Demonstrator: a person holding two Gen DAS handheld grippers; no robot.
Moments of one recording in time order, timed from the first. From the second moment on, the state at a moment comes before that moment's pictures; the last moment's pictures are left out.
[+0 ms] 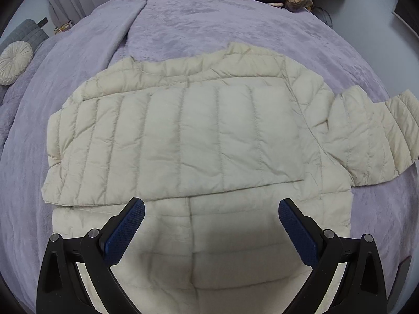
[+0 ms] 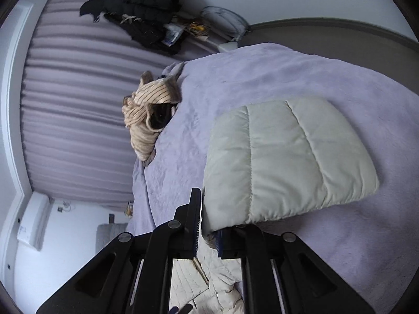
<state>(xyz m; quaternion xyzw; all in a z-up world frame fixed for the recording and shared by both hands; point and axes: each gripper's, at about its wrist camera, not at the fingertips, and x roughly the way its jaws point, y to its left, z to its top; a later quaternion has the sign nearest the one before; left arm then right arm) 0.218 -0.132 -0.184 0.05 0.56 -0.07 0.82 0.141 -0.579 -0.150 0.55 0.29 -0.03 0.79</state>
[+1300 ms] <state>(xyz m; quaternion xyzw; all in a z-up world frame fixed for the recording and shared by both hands) 0.267 0.050 -0.194 -0.11 0.54 -0.05 0.83 0.256 -0.283 -0.198 0.32 0.50 0.03 0.81</state>
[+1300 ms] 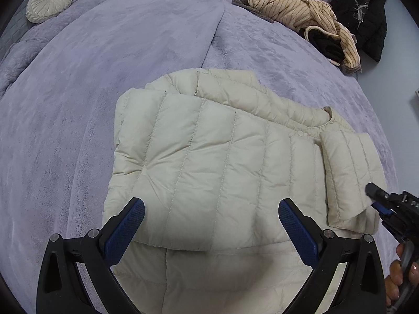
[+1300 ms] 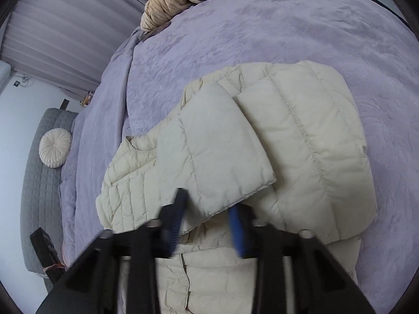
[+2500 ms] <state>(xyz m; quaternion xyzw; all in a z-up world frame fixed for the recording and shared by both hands) 0.305 0.010 -0.214 -0.19 0.58 -0.17 0.78 0.216 -0.295 -0.205 0.28 0.56 0.10 0.77</state>
